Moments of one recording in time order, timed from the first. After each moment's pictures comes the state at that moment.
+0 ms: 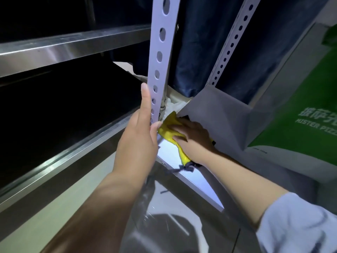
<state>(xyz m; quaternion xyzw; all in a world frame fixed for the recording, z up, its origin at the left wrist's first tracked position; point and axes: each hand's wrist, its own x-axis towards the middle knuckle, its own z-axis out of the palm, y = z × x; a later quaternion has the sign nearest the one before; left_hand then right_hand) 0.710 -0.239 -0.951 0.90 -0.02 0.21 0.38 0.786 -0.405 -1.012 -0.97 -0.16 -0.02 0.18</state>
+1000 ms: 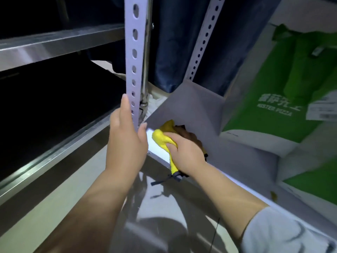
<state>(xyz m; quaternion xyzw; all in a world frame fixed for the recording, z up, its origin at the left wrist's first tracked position) 0.689 -0.250 -0.951 0.88 0.01 0.20 0.42 0.711 -0.412 -1.005 -0.98 -0.02 0.01 0.19</state>
